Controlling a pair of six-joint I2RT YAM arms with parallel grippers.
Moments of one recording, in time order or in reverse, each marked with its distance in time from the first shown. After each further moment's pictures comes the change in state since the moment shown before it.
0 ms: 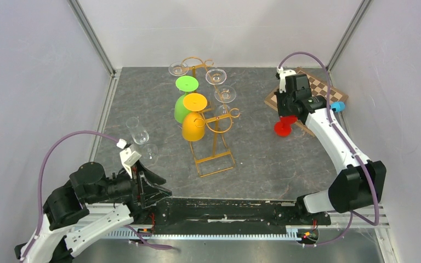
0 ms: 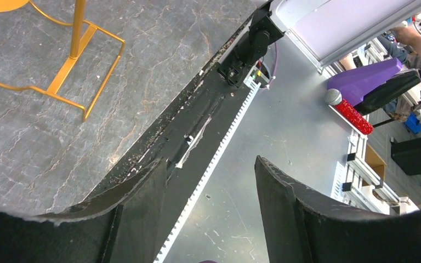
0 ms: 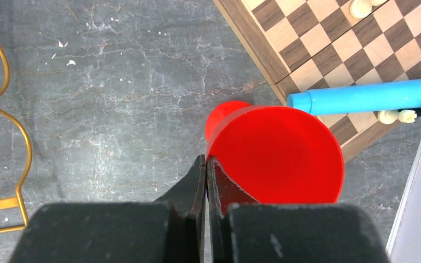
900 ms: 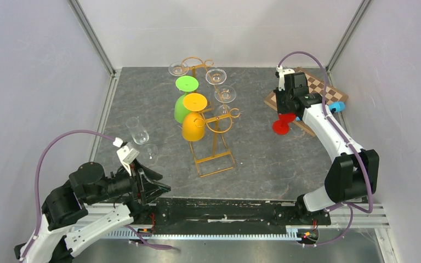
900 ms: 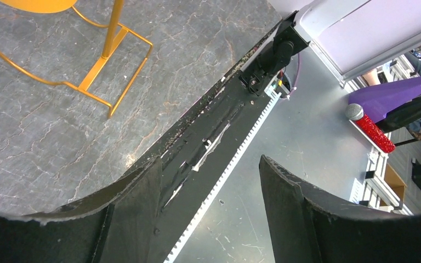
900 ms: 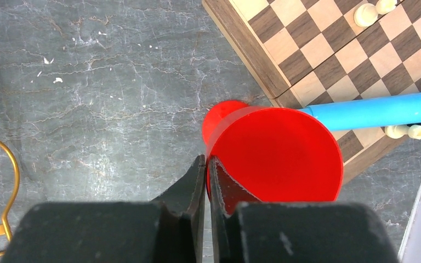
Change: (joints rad) left arm 0.000 0.003 0.017 -0.030 -0.099 -0.001; right arm -0.039 0.093 0.008 0.082 -0.012 -0.003
